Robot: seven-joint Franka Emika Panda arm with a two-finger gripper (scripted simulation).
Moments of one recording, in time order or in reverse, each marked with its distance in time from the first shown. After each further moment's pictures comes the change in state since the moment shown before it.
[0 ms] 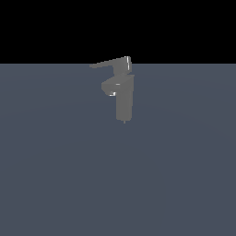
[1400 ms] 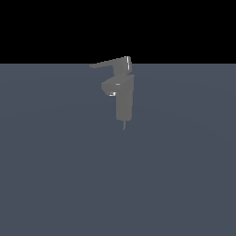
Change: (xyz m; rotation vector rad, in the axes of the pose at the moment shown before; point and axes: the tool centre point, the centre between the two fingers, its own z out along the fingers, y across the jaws) arm 0.035 0.008 -0.001 -0.011 -0.022 0.153
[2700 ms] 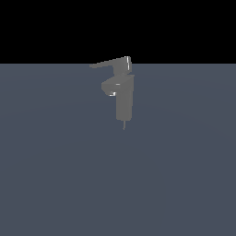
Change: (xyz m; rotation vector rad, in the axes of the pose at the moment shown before) arm 0.154 -0.026 0.001 0.042 -0.085 0.630
